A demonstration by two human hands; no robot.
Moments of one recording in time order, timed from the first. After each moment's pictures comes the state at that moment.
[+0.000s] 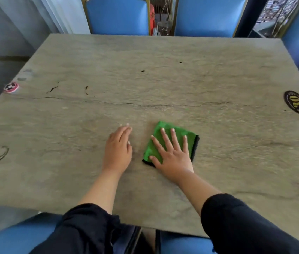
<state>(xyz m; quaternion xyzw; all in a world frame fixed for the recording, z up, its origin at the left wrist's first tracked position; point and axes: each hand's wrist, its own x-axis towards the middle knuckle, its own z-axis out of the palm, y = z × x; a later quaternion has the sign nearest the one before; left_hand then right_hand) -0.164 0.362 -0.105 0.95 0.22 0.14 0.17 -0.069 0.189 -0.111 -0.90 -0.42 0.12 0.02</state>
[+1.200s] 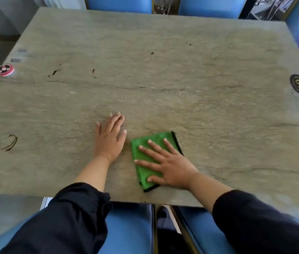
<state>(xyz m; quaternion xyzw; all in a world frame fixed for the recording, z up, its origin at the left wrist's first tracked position) -0.216 0.453 -0.114 0.95 0.25 0.04 0.18 -0.141 0.225 -0.107 -0.76 -0.64 0.08 -0.03</state>
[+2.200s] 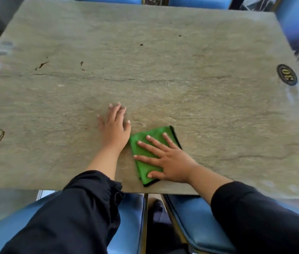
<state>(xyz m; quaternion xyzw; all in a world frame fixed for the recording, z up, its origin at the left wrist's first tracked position) -0.200 0.401 -0.114 0.93 0.29 0.09 0.19 -0.150 0.187 -0.111 -0.75 -0.65 0.11 -0.04</state>
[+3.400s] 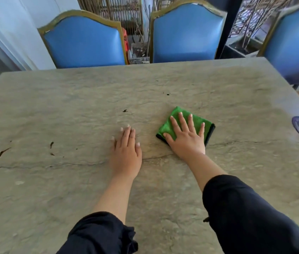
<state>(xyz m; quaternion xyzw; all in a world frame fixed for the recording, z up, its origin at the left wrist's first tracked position) 0.029 0.444 -0.135 0.96 0.23 0.09 0.11 0.141 0.288 -0.114 -0.97 -0.22 0.10 0.06</state>
